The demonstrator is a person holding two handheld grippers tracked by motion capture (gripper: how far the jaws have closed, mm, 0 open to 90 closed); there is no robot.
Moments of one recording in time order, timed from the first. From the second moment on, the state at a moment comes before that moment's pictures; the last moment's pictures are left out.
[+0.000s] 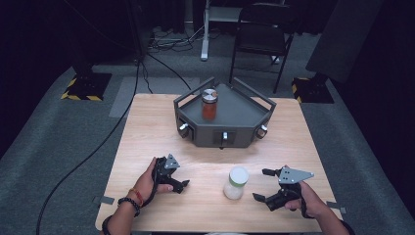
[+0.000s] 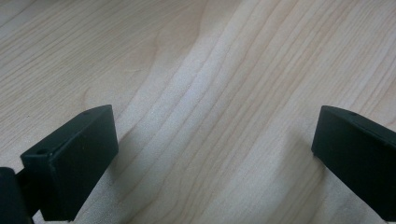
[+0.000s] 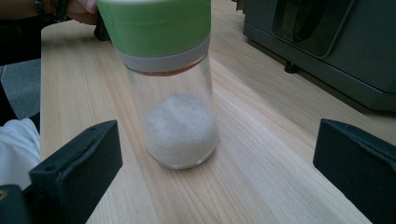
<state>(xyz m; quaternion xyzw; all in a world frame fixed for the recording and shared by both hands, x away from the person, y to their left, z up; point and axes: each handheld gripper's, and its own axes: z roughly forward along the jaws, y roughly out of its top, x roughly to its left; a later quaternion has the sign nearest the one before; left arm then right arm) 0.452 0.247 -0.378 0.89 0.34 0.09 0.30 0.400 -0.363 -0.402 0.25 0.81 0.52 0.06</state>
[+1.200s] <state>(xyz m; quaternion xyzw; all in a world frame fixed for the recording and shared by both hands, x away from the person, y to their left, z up) 0.452 0.247 -0.378 0.89 0.33 0.09 0.30 0.407 -0.334 -0.407 0.24 0.81 0.54 0.03</state>
